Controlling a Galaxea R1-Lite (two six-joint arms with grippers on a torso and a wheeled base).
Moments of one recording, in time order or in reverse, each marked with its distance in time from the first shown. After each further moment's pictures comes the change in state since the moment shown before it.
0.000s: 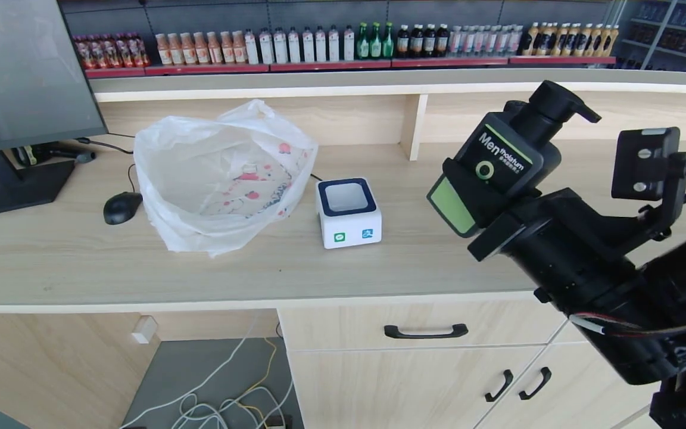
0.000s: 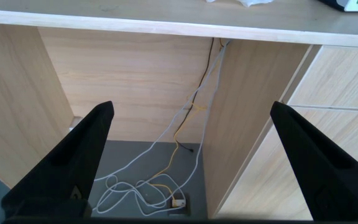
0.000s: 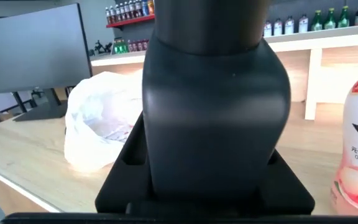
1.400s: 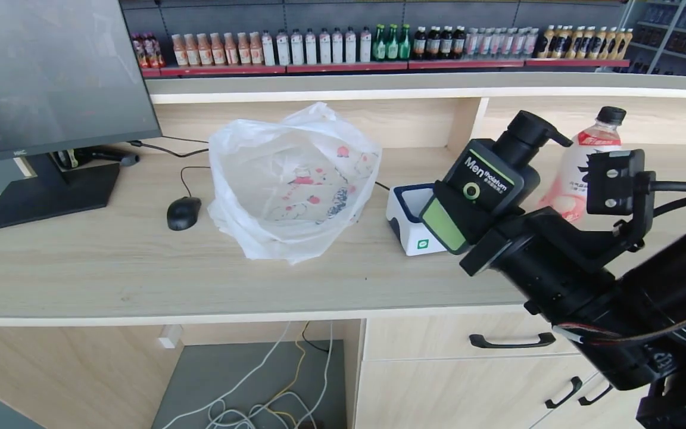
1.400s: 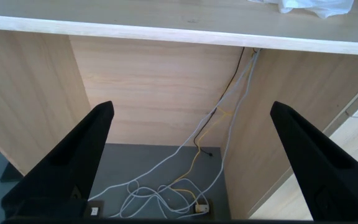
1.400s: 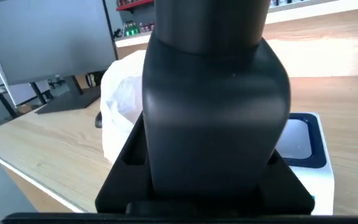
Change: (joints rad) left arm 0.000 0.000 0.000 0.000 0.000 -0.002; right arm -0.016 0.029 0.040 0.003 0.020 0.079
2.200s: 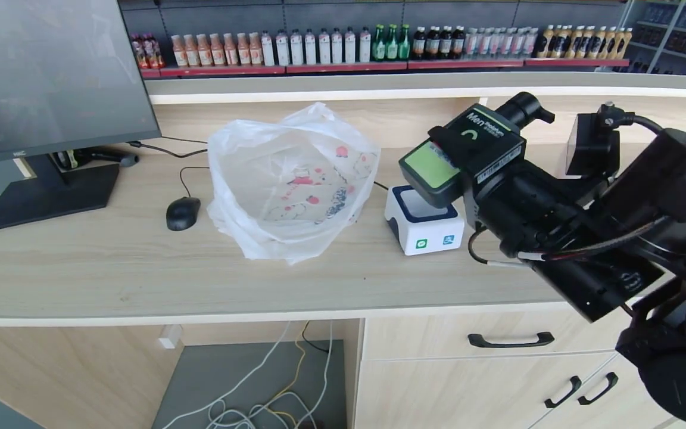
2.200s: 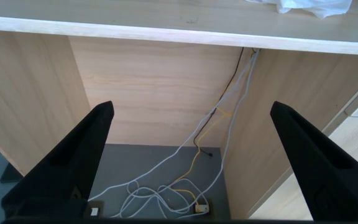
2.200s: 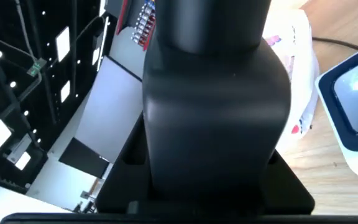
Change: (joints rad) left arm 0.001 0.000 0.000 0.000 0.000 0.000; right arm -0.003 -0.003 -0.333 0.413 -0.096 0.793
